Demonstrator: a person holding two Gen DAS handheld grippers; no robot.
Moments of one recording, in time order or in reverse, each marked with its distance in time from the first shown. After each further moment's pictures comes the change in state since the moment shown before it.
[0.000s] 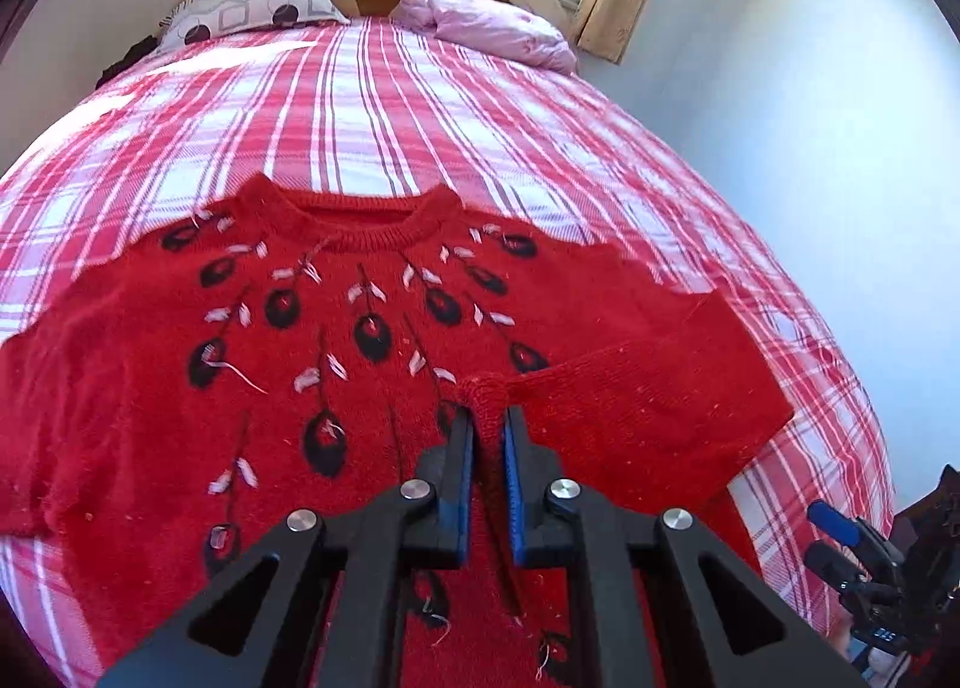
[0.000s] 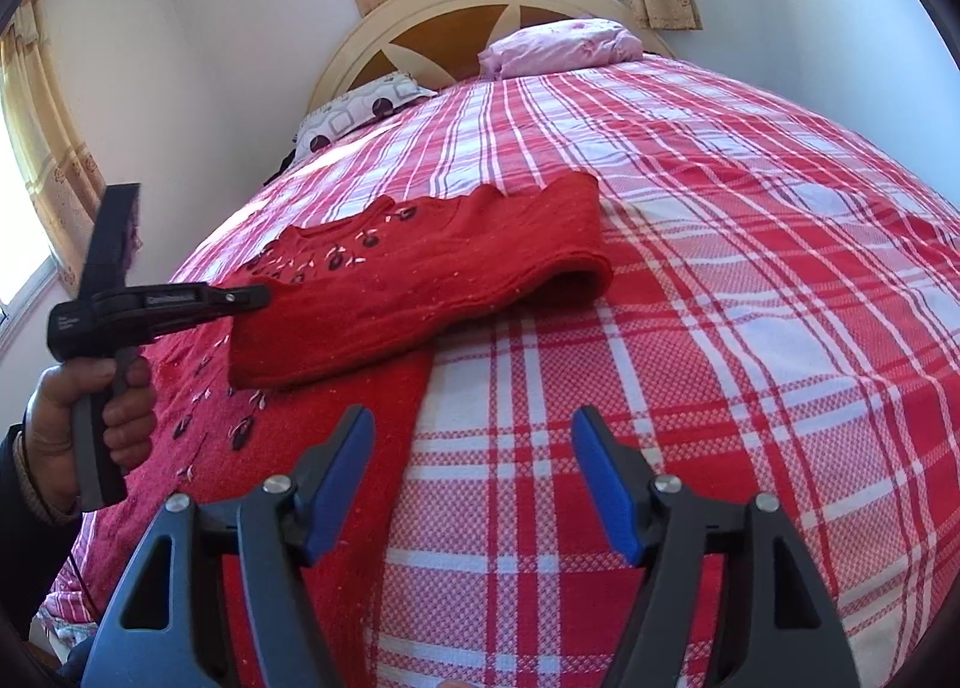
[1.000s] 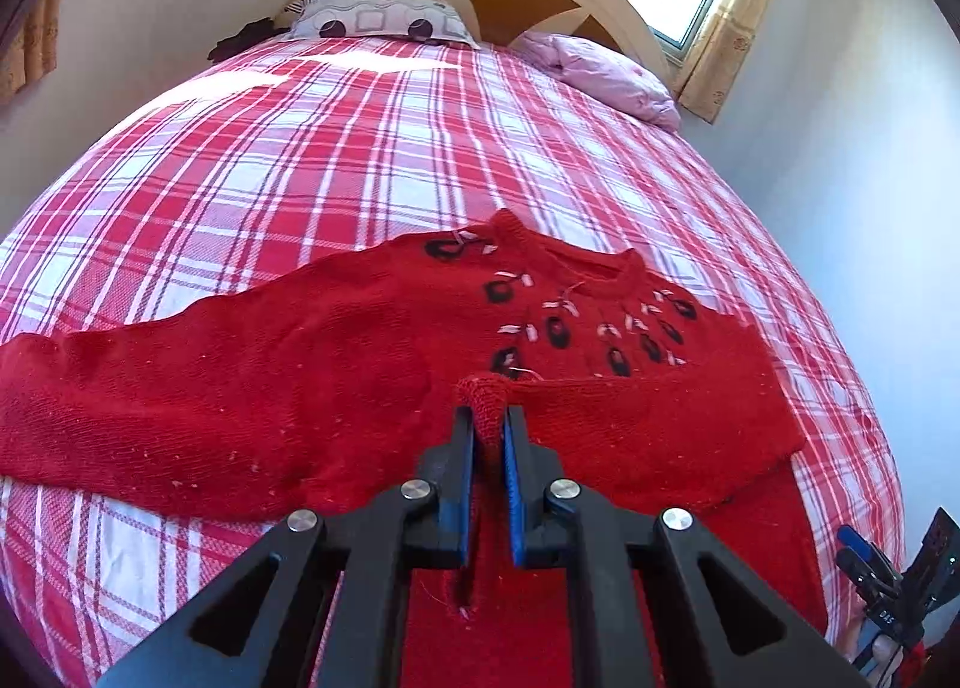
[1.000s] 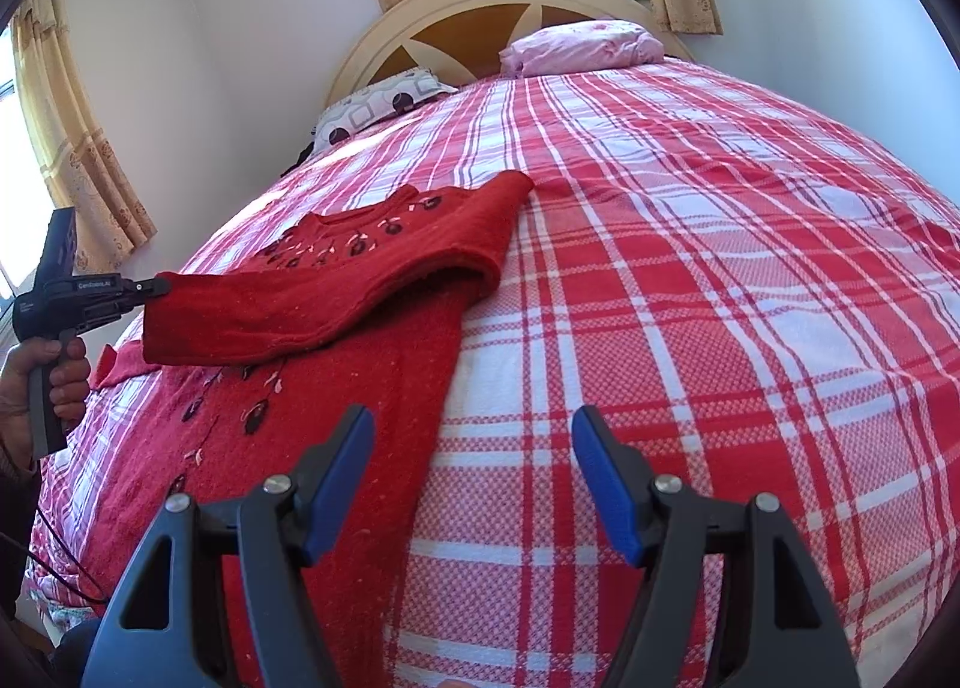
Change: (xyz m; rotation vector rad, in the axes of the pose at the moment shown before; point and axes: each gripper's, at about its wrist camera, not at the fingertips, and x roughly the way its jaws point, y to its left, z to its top) left arm -0.071 0.129 -0.006 -0.161 -0.055 0.149; right arm 0.005 0.011 -0.010 -0.043 0.003 0.032
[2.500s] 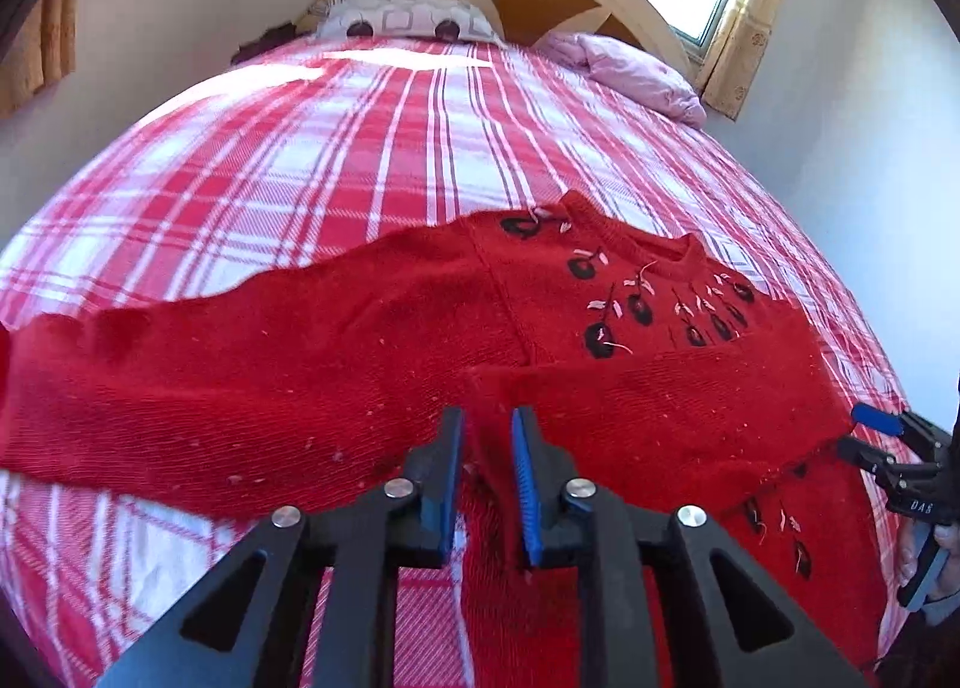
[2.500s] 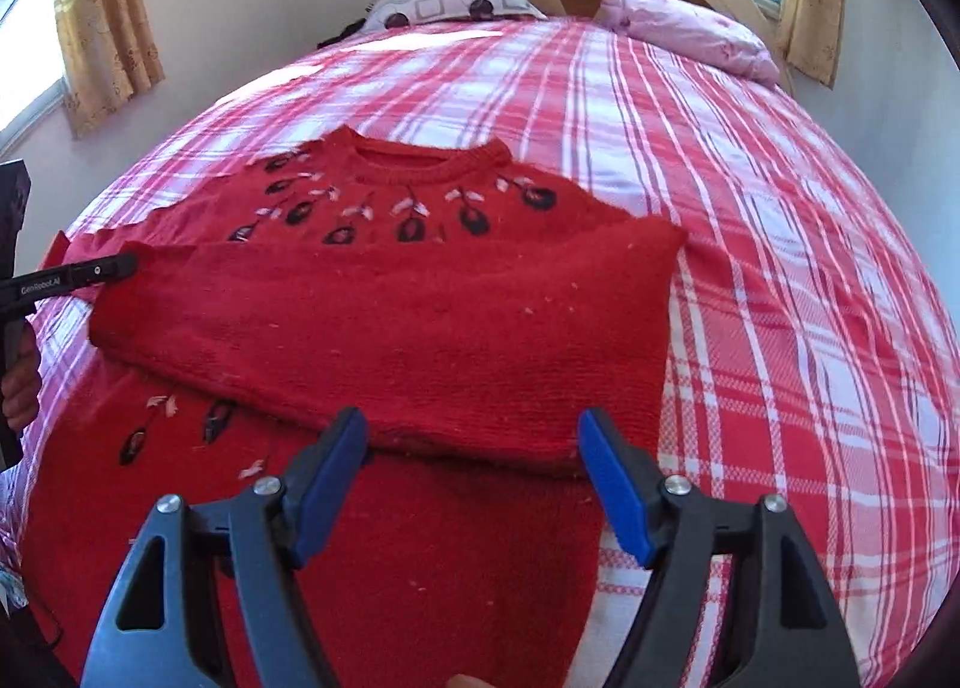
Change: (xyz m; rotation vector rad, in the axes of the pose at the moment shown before) left arm 0.001 0.032 -0.025 0.036 -0.035 0.055; right arm 0.111 0.077 0.081 -0.320 0.230 -0.061
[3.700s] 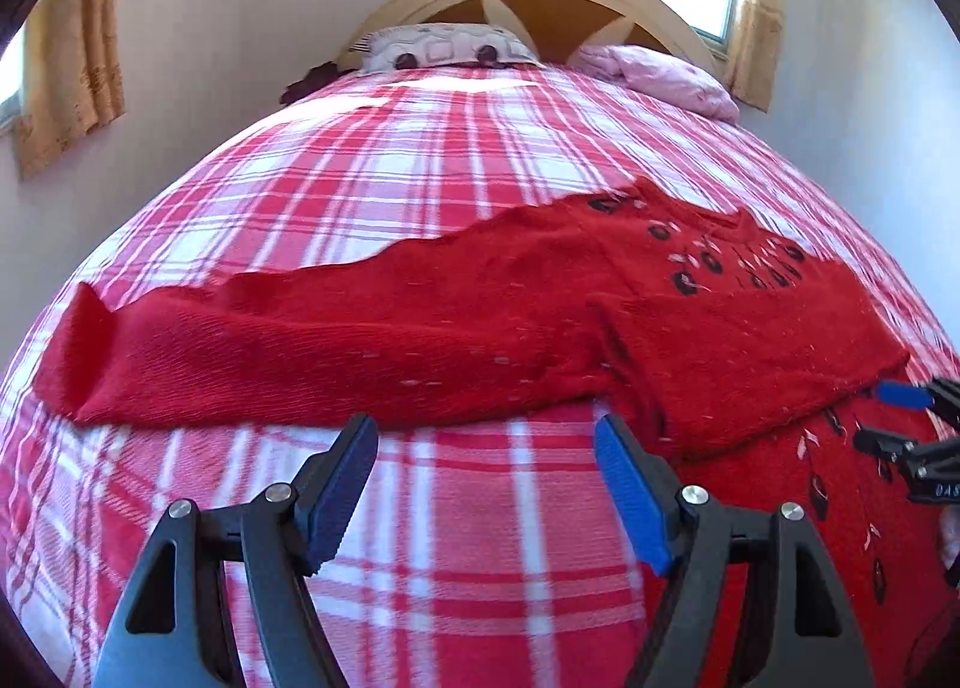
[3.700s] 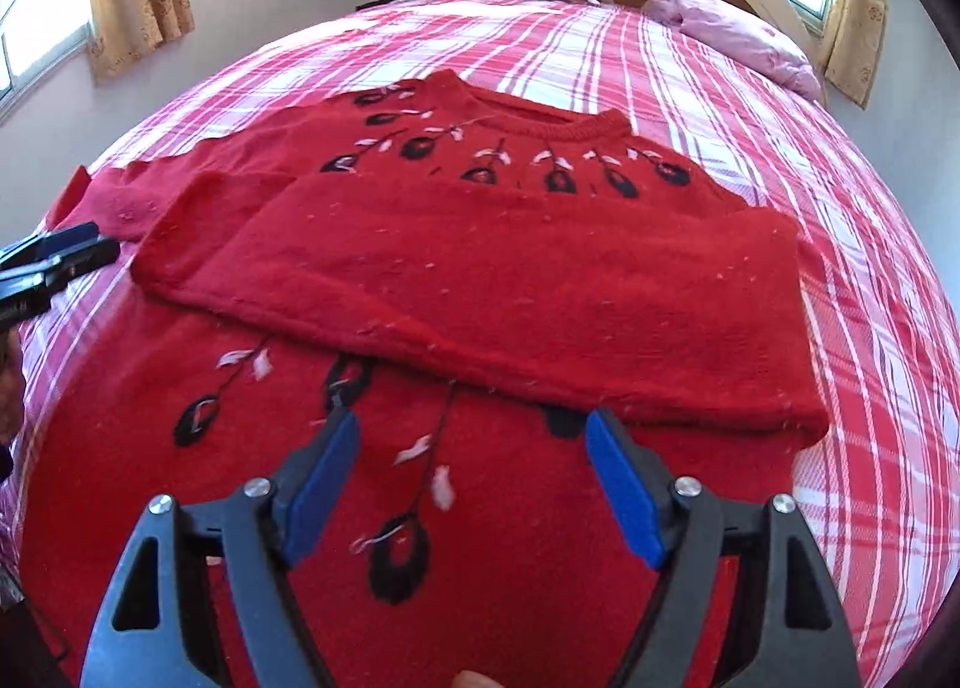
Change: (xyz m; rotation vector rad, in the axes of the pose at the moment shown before) left arm -0.036 0.049 -0.042 0.039 -0.063 0.165; right arm 0.025 0.085 -0.014 -0.076 0.064 0.003
